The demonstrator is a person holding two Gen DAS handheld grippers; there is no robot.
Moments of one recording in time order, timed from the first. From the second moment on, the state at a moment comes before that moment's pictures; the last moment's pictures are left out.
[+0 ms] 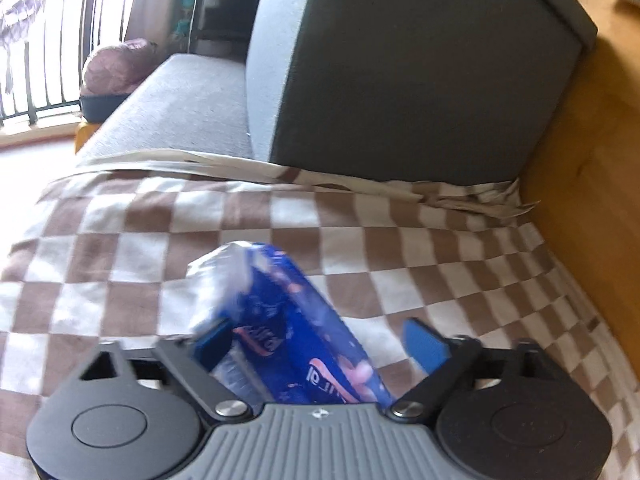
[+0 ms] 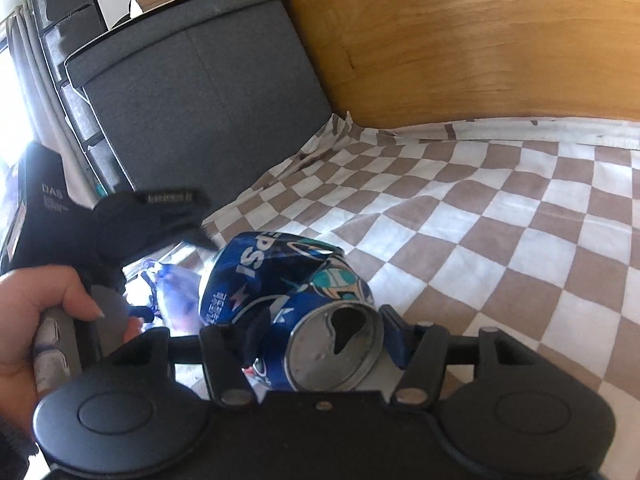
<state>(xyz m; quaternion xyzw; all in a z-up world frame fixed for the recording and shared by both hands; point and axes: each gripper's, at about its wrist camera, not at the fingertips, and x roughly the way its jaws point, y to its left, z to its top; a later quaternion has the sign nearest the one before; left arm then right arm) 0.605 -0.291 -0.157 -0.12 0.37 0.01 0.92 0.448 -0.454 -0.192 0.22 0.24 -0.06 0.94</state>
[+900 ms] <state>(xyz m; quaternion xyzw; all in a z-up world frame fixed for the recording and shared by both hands) 0.482 -0.211 -0.128 -0.03 0.29 -0.11 0.95 0.433 -0.419 -0.168 0.17 0.22 0.03 0.96</state>
